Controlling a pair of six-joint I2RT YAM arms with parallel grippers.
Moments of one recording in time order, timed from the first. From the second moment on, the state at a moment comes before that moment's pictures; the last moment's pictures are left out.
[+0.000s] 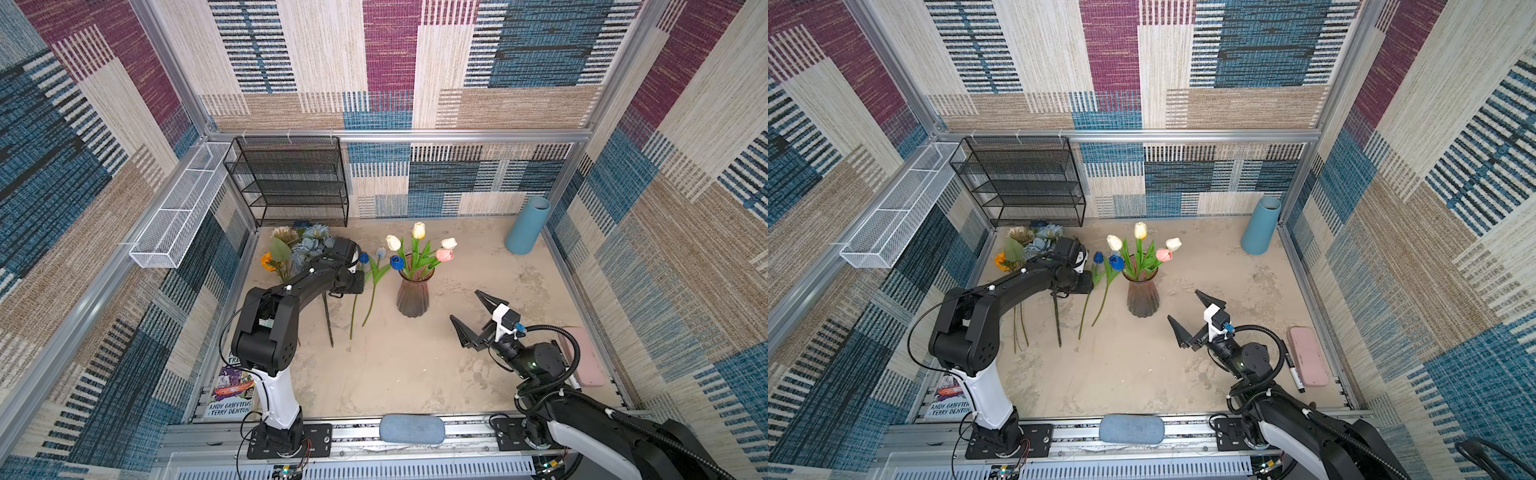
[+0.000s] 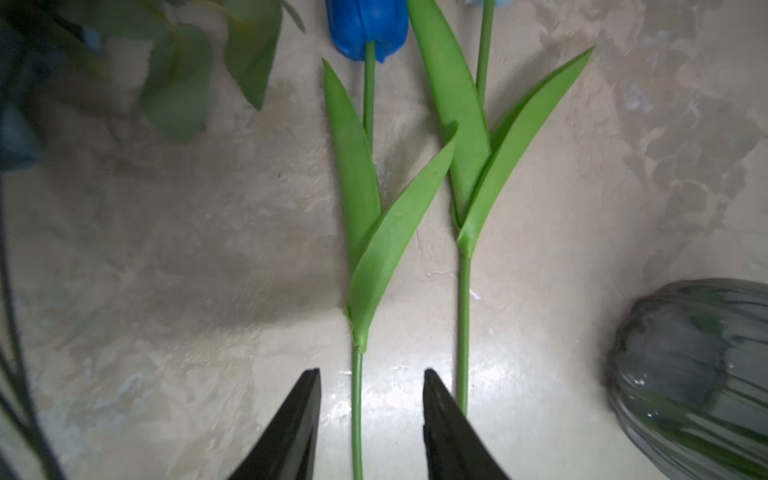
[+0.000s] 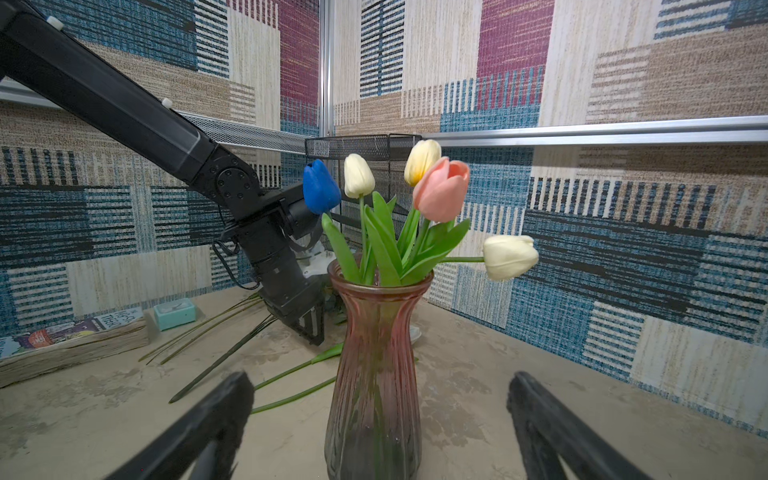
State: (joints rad) left arm -0.32 1.89 1.31 -0.55 0.04 -0.23; right arm 0.49 0.86 0.02 1.12 -0.24 0.01
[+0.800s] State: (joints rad) left arm -0.38 2.05 1.45 -0.70 -0.14 -0.21; right arm 0.49 0.82 0.02 1.12 -0.23 0.01
